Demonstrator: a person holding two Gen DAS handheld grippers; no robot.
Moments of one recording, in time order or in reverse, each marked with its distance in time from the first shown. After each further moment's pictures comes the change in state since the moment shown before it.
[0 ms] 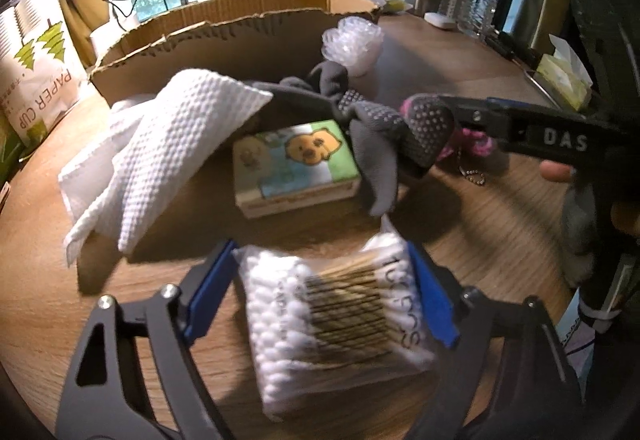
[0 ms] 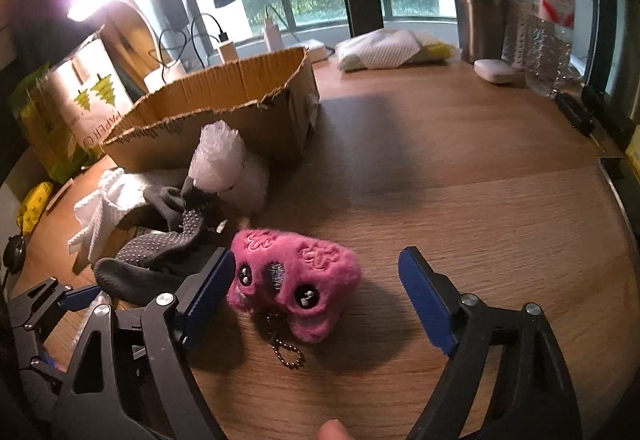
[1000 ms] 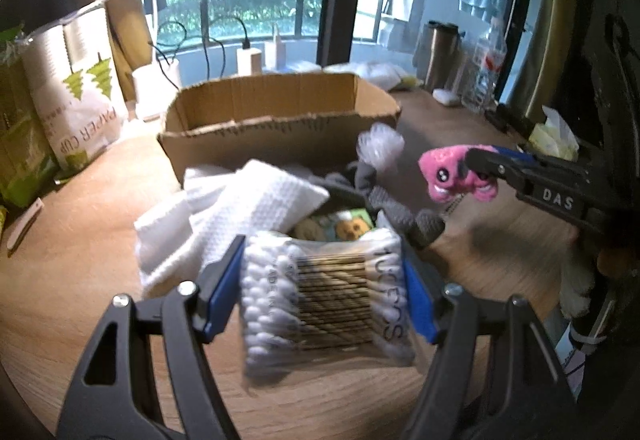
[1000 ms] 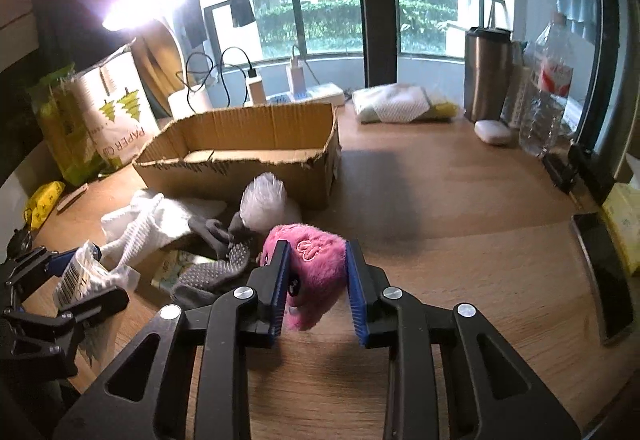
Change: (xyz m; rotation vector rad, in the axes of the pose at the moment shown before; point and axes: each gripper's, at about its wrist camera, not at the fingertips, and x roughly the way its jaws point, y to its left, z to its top) left arm -0.083 0.037 0.018 -0.076 -0.197 -0.002; right arm -0.051 0.030 0.020 -0.085 -0.112 -0.030
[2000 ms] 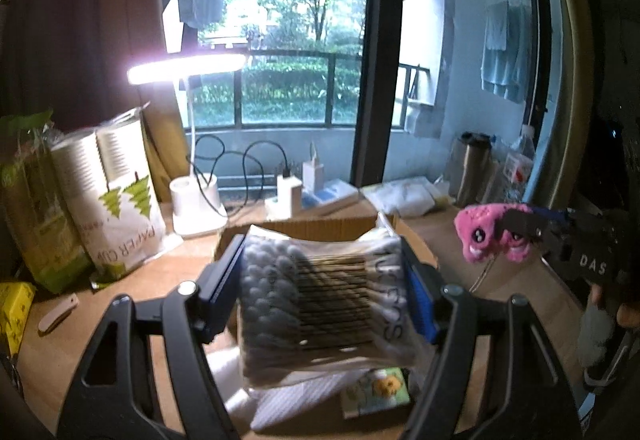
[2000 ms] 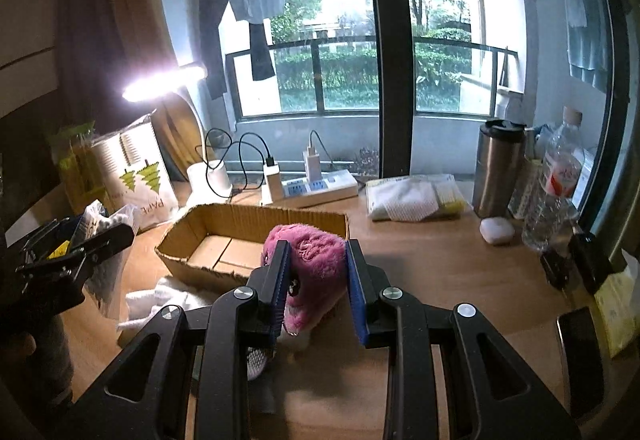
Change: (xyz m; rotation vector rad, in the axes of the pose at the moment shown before) left arm -0.022 0.027 0.092 -0.035 -0.320 0.098; right arm -0.026 0.002 0.079 -0.056 -0.187 0.053
